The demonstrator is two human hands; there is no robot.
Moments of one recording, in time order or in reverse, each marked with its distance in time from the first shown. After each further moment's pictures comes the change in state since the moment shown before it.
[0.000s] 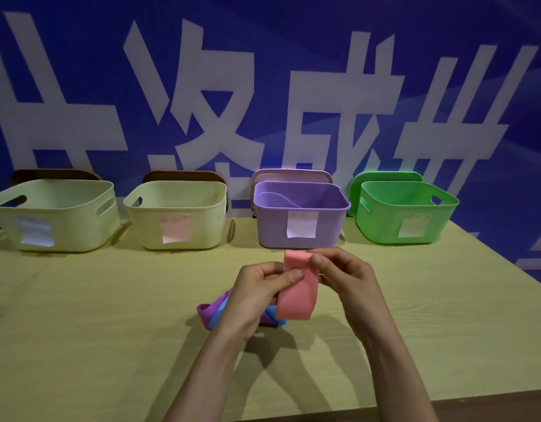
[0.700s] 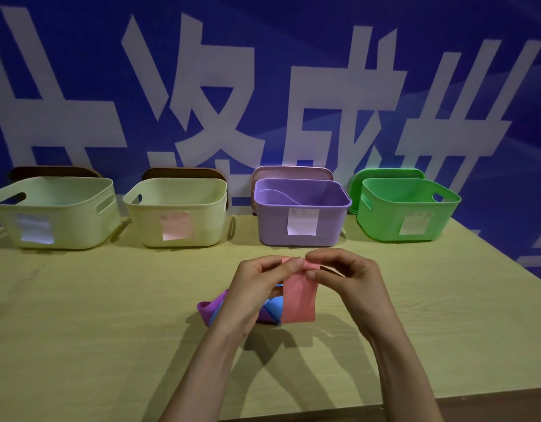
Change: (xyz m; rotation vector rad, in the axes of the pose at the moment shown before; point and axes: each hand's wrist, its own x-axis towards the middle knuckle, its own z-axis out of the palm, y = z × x) left_hand -0.005 0.009 -0.001 0.022 -0.064 0.082; right_hand -0.003 -0.006 -0.004 -0.056 -0.040 -0.055
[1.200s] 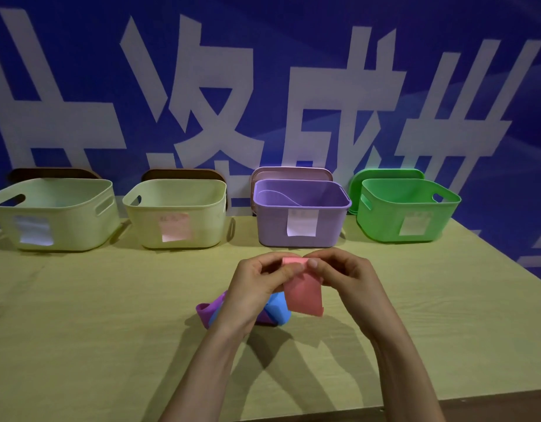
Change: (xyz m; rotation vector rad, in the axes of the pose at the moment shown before) left_hand 0.004 -0.003 0.001 0.025 0.042 0.088; right_hand 0.004 0.000 -0.003 -0.151 -0.074 0.033
